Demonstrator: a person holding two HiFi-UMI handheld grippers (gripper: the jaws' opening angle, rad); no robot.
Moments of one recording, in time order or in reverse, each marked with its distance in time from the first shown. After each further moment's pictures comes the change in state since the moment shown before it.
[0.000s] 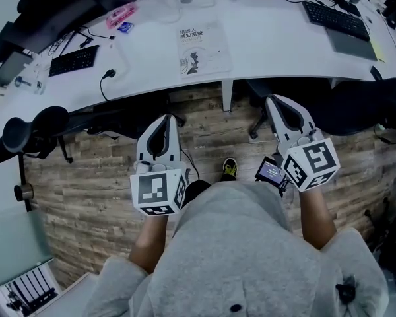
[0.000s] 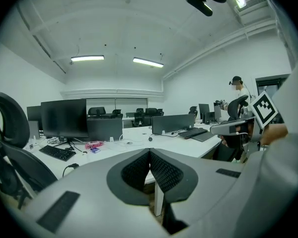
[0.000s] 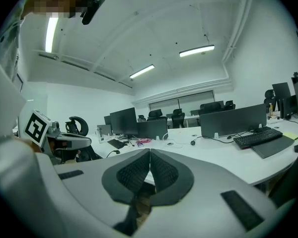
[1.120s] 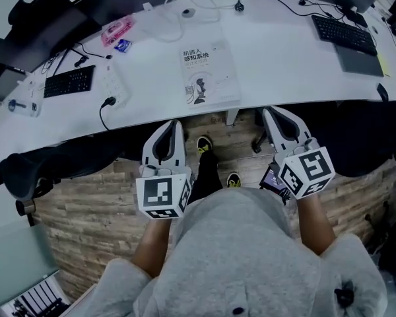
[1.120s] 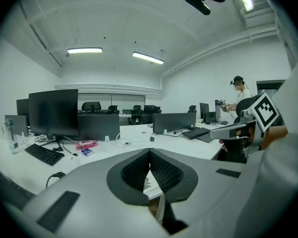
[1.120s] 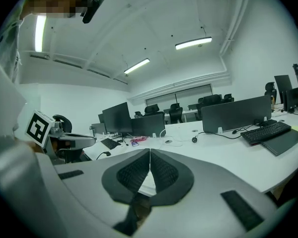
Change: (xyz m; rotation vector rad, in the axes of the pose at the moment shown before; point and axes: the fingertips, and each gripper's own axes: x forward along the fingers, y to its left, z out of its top) left arm 0.101 0.049 0.008 -0.019 0.024 -0.058; right arm 0.099 -0.028 -0.003 0.049 0.049 -0.024
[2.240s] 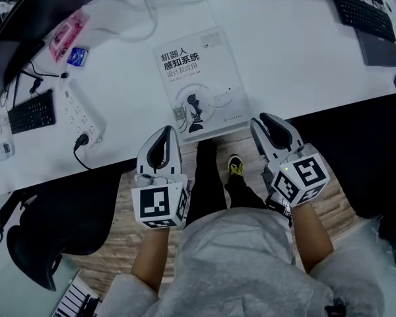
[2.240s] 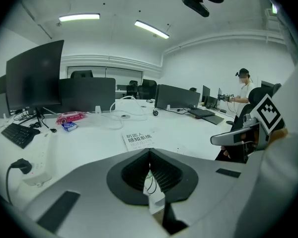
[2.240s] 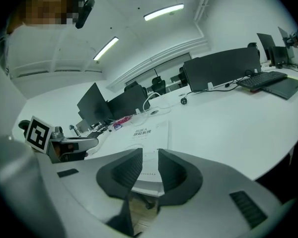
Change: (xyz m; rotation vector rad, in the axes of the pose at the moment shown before) left arm 0.152 0.059 -0.089 -0.071 0.268 -0.107; right arm 0.128 -0.053 -0.107 0.292 0.248 -0.098
